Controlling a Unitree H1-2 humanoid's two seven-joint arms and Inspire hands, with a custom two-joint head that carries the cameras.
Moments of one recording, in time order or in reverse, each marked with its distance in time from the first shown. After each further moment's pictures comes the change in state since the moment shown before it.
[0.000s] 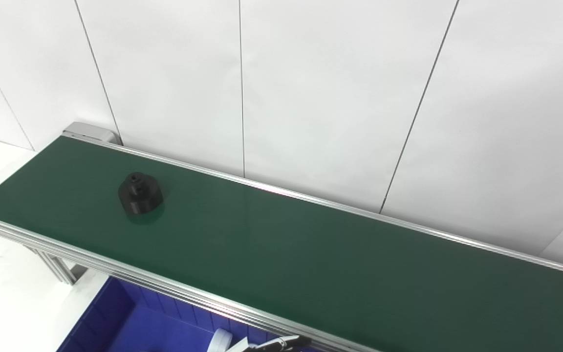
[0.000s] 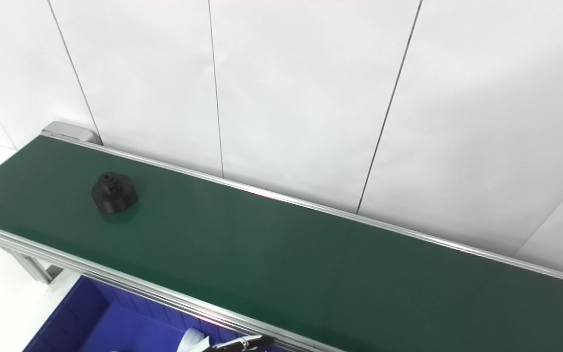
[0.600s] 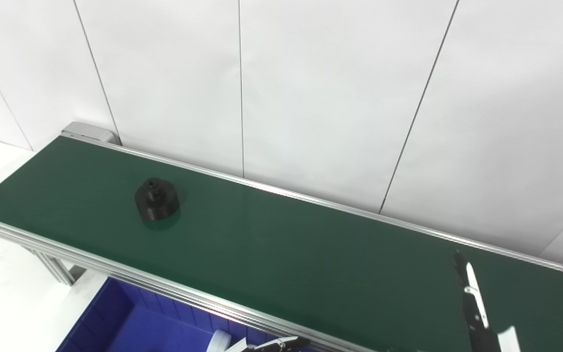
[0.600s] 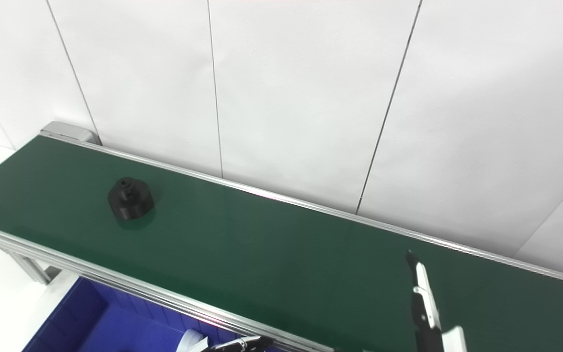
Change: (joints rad) left arm -0.005 0.020 0.007 0.004 -0.044 0.000 -0.035; right arm -0.257 0.024 -0.042 -0.236 -0.037 0.219 0.154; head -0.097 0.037
